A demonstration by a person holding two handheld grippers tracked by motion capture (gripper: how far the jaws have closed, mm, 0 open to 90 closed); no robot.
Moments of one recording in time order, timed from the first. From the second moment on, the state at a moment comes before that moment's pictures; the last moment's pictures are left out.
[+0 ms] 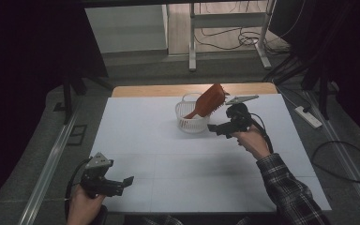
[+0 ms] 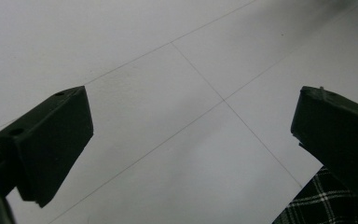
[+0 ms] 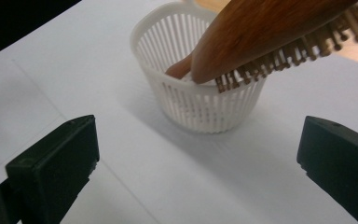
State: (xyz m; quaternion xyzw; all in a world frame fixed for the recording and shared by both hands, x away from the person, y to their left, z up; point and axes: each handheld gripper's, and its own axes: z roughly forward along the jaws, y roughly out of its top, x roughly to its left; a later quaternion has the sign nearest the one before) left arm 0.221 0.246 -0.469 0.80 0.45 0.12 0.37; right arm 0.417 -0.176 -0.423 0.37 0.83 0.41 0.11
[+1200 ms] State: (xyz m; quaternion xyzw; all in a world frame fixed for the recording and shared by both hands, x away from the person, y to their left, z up) left arm 0.221 0.248 -0.470 0.80 0.45 0.11 0.37; right arm 0.388 -0.202 -0.423 0.37 0.83 0.40 0.11
